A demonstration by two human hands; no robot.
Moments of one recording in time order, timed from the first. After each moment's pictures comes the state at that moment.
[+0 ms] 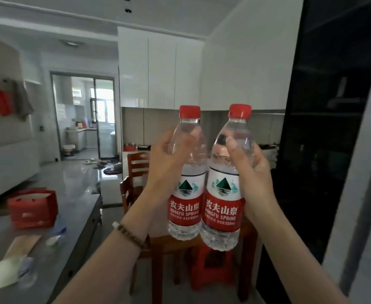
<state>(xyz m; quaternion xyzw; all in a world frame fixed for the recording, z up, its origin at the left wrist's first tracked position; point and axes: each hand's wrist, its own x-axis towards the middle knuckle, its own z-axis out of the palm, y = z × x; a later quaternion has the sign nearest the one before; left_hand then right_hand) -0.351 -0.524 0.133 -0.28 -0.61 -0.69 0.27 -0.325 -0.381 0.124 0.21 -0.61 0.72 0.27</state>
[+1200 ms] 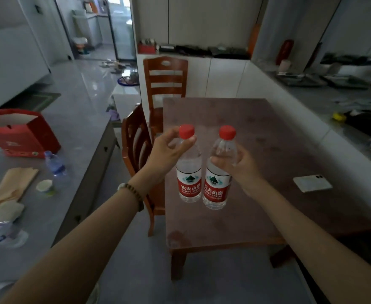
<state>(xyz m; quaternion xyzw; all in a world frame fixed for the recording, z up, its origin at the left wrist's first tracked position) -0.980 -0.665 -0.132 -0.08 -0.74 -0.66 0.11 -0.997 -0.470 -0.150 0.10 -0.75 0.65 -0.02</state>
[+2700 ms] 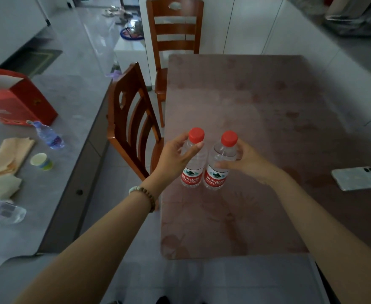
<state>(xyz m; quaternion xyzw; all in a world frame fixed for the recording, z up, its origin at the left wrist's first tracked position) -1.075 -0.650 -0.260 -0.04 -0.80 -0.60 0.07 -1.128 -0.449 -0.262 0.11 -0.80 0.55 -0.22</state>
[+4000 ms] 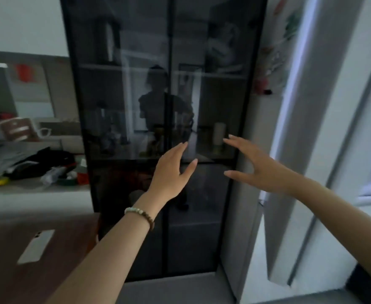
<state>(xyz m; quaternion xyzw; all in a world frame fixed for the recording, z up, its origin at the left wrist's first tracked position) -0.737 -0.280 0.021 -0.74 -0.53 -0.43 -0.05 -0.506 -0.297 0.076 -0.41 -0.87 0.06 0.27</state>
